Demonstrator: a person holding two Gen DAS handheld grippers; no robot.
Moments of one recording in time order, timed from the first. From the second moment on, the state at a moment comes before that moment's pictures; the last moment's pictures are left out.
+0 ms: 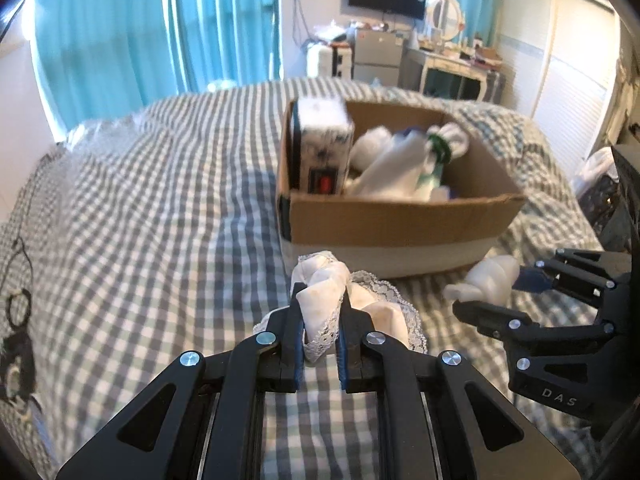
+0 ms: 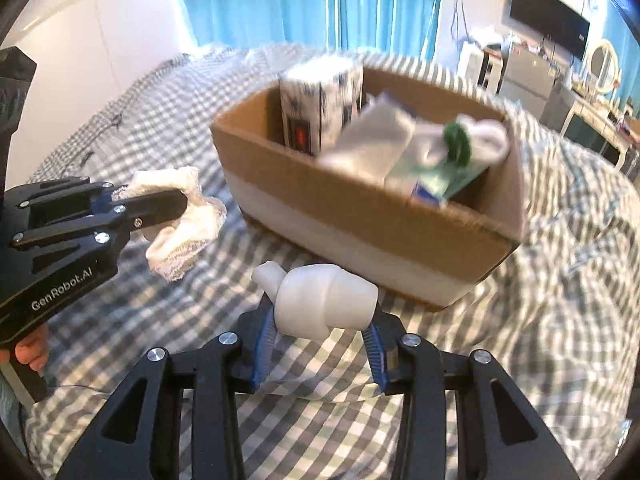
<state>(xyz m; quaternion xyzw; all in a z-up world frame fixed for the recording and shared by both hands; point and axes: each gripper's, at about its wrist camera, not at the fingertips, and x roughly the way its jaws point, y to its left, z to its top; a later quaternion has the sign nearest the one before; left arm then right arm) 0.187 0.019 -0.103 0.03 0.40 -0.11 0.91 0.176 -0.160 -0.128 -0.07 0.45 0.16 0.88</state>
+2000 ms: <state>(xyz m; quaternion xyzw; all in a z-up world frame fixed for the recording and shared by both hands) 0.293 -0.008 -0.037 0.02 0.31 -0.14 0.94 0.331 -0.222 -0.023 -0.01 0.33 0.10 0.94</state>
